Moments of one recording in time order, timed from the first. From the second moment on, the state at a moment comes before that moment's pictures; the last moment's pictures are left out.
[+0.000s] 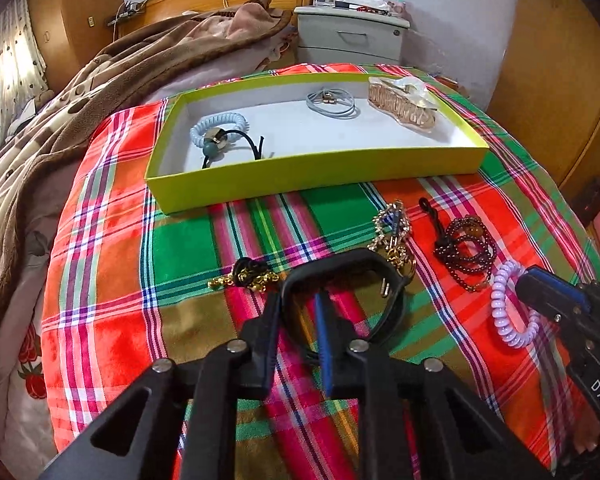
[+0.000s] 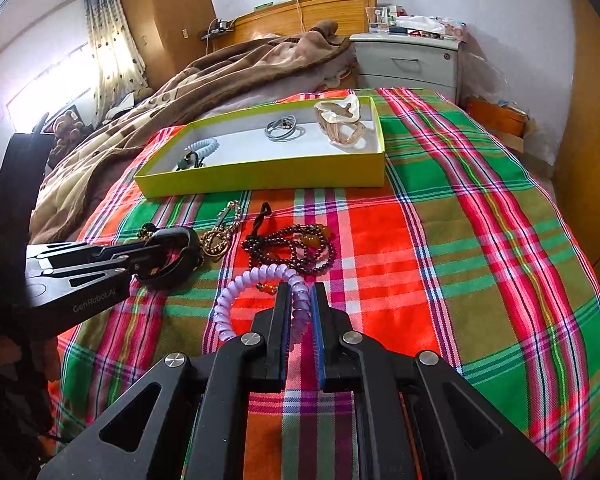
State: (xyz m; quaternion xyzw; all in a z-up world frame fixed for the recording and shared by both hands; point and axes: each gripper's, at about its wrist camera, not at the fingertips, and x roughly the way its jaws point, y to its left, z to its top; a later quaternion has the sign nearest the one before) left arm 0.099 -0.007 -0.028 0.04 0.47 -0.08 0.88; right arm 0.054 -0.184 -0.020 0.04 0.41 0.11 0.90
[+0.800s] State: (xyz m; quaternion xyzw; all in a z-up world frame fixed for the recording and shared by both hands) left arm 0.078 0.008 -0.002 0.01 0.45 -0.08 0.89; right arm 0.051 -0.186 -0.003 0.04 0.39 0.10 0.91
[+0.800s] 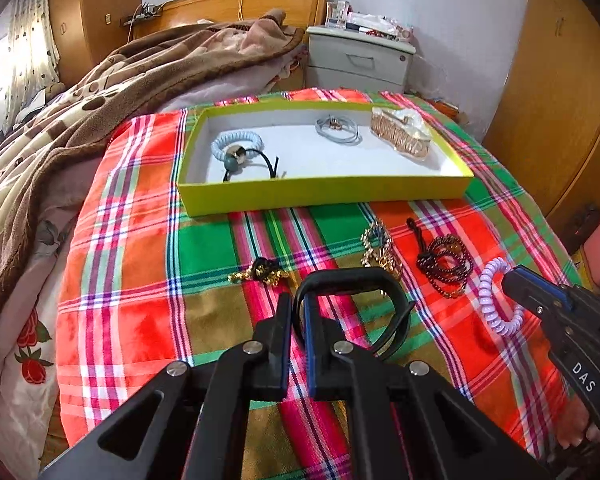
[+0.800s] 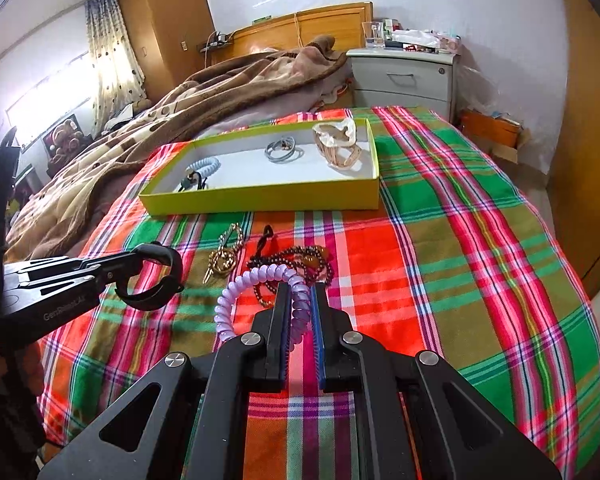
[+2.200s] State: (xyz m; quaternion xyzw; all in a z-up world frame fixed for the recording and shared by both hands) left arm 0.210 0.052 0.032 -0.05 0.43 -0.06 0.90; right arm 0.188 -0.151 0.009 0.02 0.39 0.11 0.91
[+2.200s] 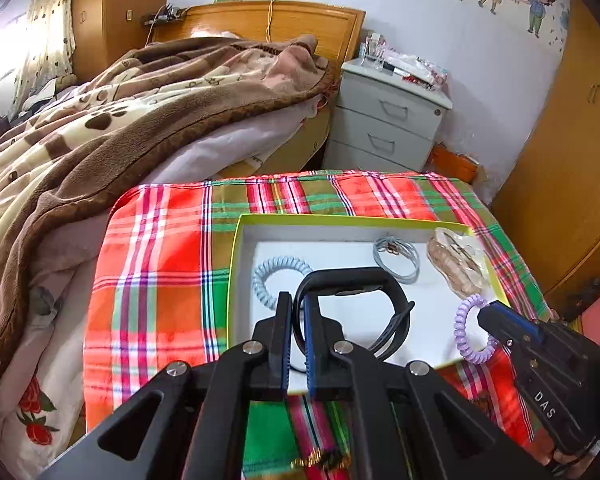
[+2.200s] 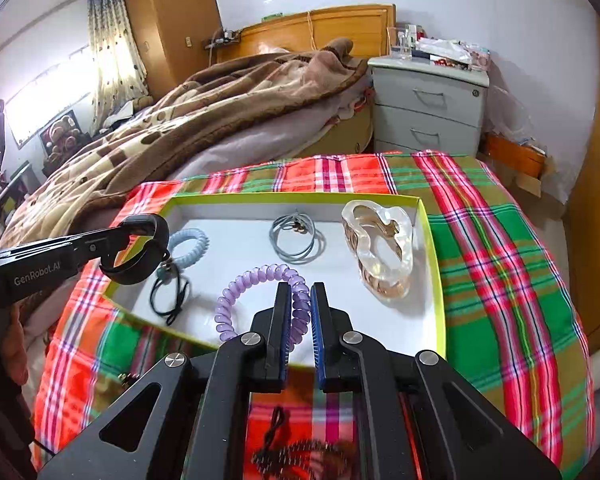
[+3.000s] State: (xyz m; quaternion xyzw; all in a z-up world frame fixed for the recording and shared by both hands) left arm 0.295 0.035 -0.012 -0.04 0.47 -0.07 0.88; right arm 0.235 -0.139 -0.021 0.00 0.43 0.10 0.90
